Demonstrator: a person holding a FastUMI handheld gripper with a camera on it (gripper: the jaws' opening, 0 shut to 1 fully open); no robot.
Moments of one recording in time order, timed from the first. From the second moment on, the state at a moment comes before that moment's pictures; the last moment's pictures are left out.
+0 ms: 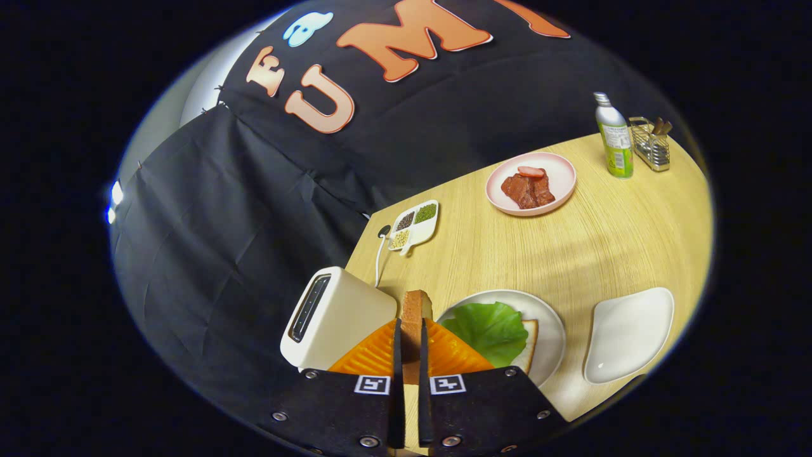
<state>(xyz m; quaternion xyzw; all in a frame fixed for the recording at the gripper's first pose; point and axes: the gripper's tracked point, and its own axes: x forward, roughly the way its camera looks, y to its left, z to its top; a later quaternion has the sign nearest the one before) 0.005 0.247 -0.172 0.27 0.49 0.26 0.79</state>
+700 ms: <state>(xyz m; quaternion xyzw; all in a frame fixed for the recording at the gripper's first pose) -0.004 0.209 -0.252 0.28 0.51 0.22 0.78</state>
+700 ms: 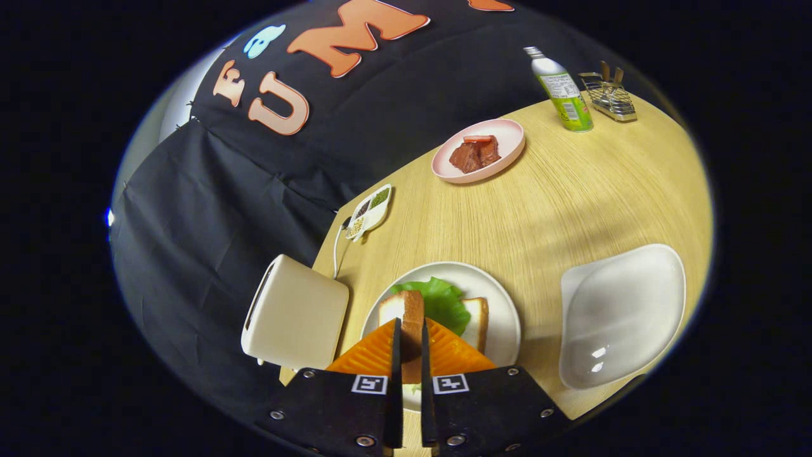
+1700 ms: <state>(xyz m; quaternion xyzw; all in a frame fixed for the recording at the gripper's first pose) 0.029 0.115 -0.139 0.09 0.25 0.14 0.95</state>
